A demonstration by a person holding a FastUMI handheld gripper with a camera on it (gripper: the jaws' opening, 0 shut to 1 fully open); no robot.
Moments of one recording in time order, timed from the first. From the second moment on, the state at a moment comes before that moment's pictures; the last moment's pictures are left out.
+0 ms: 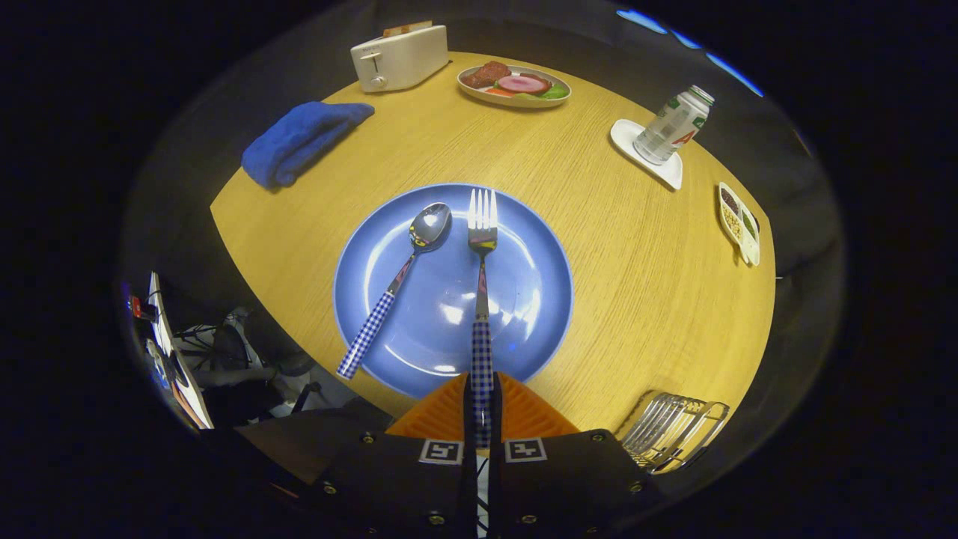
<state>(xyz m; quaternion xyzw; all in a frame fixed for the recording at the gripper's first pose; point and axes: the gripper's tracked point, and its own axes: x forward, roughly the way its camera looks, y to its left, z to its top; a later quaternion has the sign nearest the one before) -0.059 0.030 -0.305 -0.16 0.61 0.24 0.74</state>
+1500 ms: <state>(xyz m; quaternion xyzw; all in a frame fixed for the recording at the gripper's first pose) -0.124 -0.250 -0.243 -0.34 0.77 0.15 0.52</state>
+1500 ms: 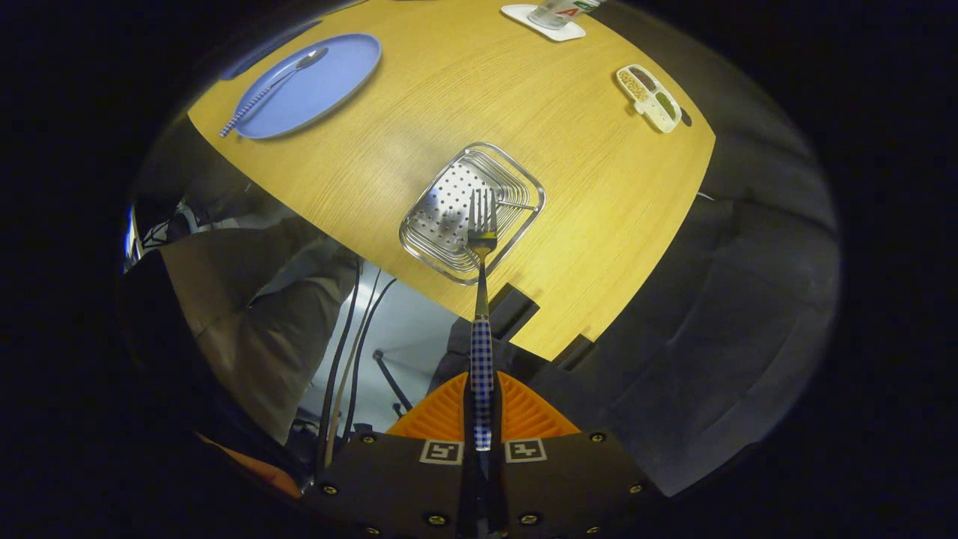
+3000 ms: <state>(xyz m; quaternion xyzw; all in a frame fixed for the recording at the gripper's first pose) -0.083 -0.153 -0.220 -0.21 0.64 0.10 0.73</state>
